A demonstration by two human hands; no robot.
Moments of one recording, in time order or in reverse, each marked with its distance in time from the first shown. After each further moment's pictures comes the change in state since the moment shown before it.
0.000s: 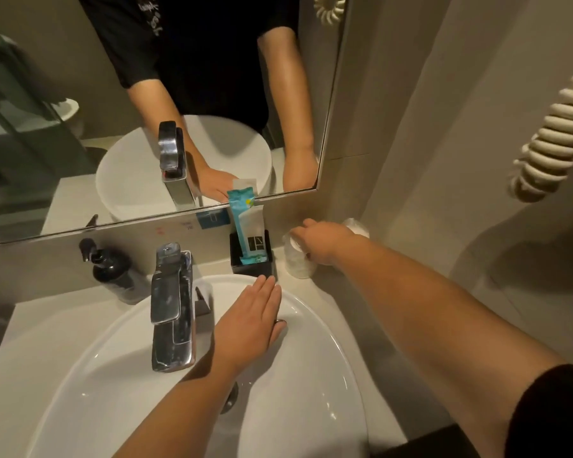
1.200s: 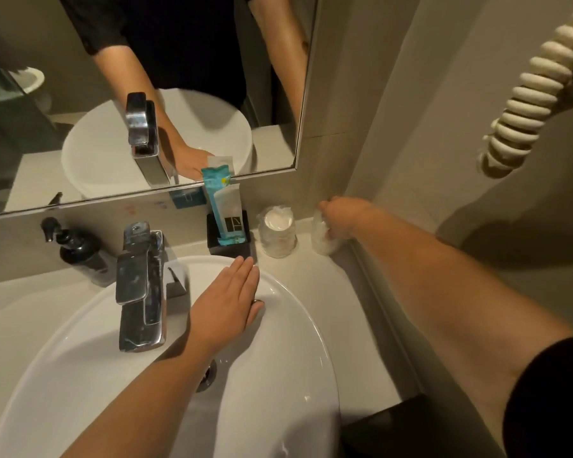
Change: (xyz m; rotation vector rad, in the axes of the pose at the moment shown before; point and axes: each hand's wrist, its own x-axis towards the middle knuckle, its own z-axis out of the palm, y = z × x) left_hand 0.000 0.000 0.002 0.028 -0.029 -0.011; right_hand -0.021 0.067 0.005 -0.051 -0.139 0.213
